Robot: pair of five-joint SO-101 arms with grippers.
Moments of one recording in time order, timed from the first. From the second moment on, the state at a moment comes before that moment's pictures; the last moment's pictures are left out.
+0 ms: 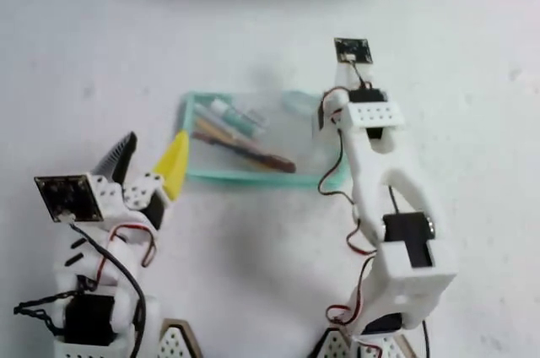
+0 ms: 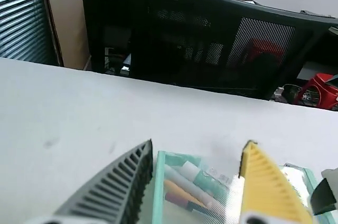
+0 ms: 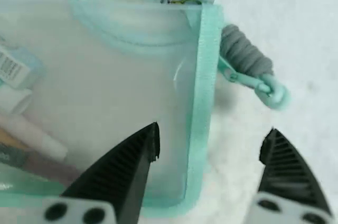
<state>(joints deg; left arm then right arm) -2.4 -104.2 78.9 46.1 11.5 -7.8 11.1 10.3 60.7 -1.2</state>
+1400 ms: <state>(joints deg) -11.2 -105.0 42.7 75.0 -14.3 -8.1 -88.7 14.5 89.0 -1.2</state>
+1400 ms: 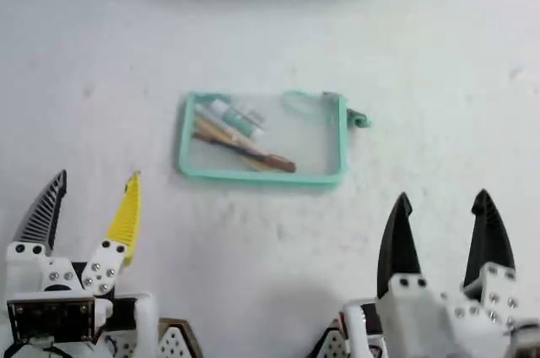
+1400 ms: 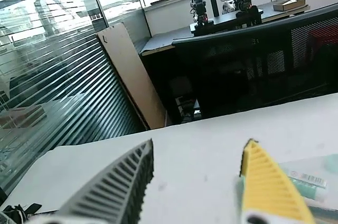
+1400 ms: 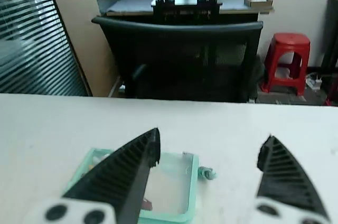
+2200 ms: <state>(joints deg) -6.9 -105.0 58.6 75.3 -10.5 -7.8 -103.0 53.3 68.7 -1.2</state>
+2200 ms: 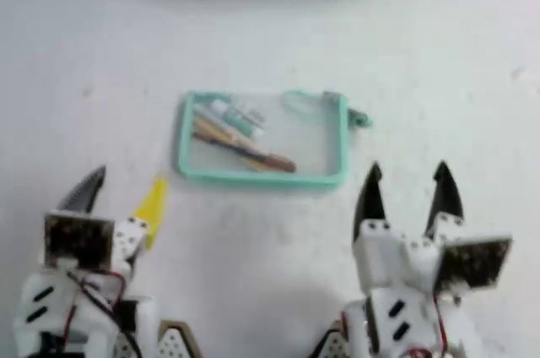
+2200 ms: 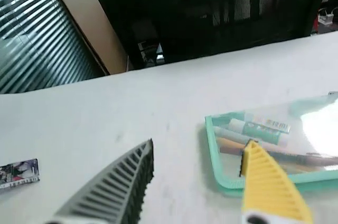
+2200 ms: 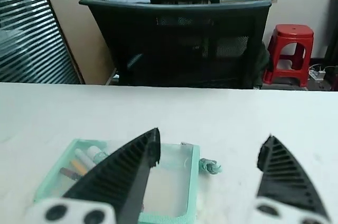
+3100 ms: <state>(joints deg) -6.9 -103.9 97.1 59.5 -10.2 -7.8 -102.8 96.2 50.5 -1.2</state>
